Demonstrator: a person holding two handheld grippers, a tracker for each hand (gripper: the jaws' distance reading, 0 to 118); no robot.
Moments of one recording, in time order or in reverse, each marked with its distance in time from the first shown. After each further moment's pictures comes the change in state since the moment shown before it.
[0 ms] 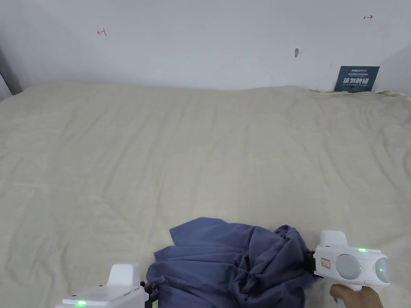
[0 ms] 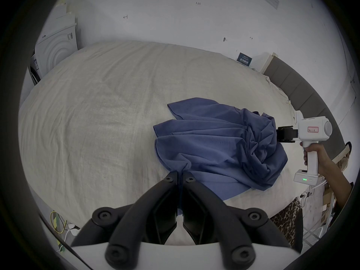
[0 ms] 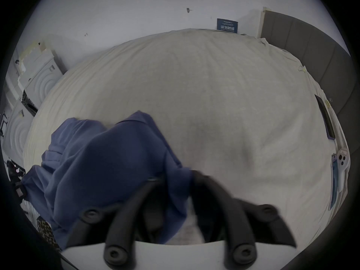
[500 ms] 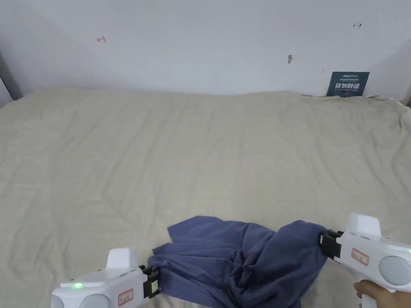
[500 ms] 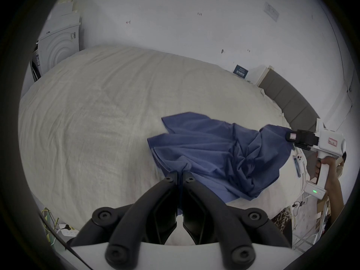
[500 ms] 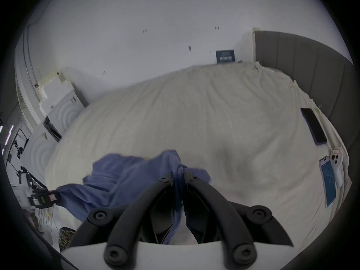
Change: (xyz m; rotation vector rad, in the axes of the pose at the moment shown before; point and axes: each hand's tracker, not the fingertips) left arm 0.003 0.014 0.019 0.077 -0.053 0.054; right arm 0.030 -0.005 0.118 0.279 0.120 -0.108
